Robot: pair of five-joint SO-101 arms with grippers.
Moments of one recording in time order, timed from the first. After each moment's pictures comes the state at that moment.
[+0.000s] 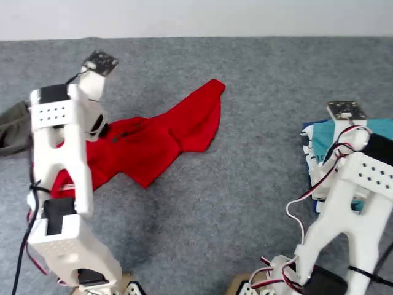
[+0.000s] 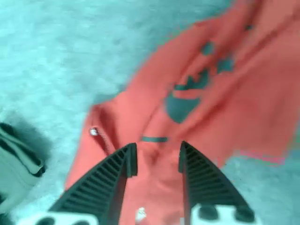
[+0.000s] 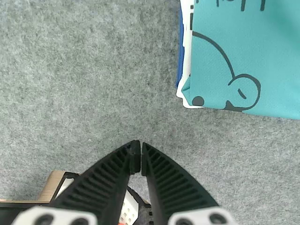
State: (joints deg) left arm -12.6 14.7 -10.2 84.8 -28.4; right arm 23.5 -21.7 15.2 100.7 26.2
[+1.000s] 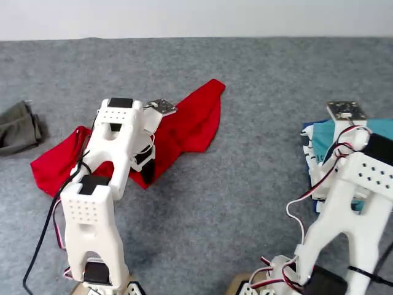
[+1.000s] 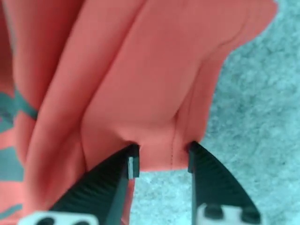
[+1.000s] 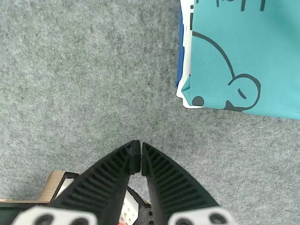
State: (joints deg) left arm 1.0 36.4 -10.1 89.8 -26.5; right arm 23.5 -21.7 15.2 100.7 26.2
